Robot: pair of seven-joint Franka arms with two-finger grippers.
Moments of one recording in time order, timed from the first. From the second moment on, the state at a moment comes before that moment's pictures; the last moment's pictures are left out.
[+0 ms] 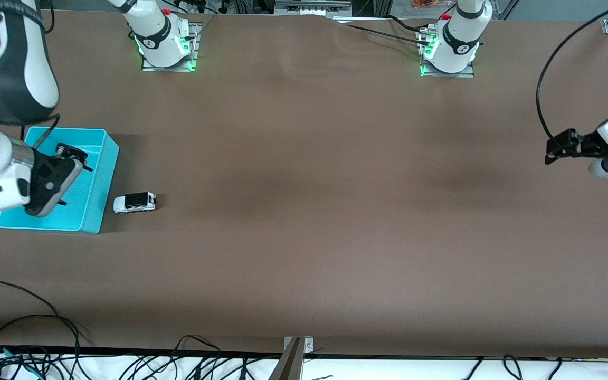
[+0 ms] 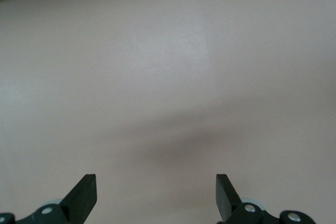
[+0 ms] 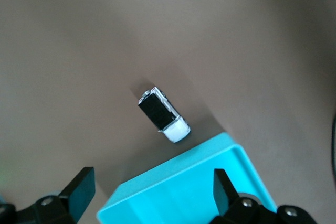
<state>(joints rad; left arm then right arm) 0.06 0.08 -0.04 -1.61 0.04 1.68 0.23 -0.02 0.32 0.05 -1.56 -0.02 1.79 -1.09</state>
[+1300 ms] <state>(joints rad) -0.04 -0.03 -0.01 -1.69 0.02 1.66 0.13 -0.02 0.49 0.04 -2.01 0.00 2.50 -1.57</state>
